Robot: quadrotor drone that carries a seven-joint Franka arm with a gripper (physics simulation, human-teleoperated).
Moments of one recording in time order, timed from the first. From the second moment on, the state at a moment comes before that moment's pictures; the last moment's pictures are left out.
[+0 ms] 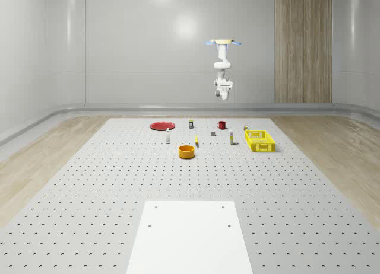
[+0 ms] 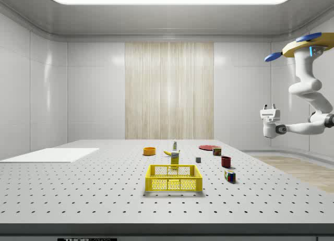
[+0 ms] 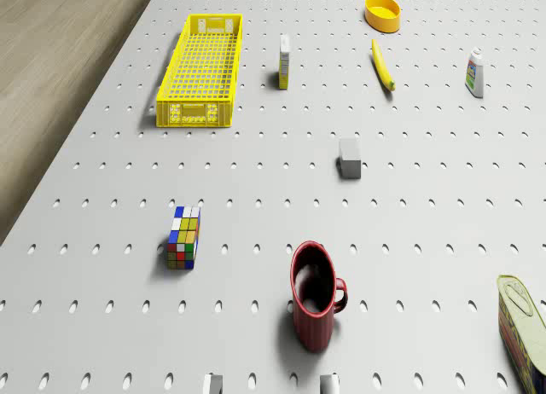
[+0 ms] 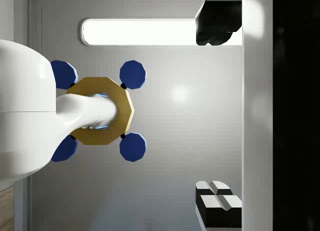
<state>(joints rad) 0.00 -0.79 0.00 -2.34 0.00 1.55 0.79</state>
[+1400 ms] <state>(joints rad) -0.01 -0.70 0.00 -2.04 0.00 1.36 0.78</state>
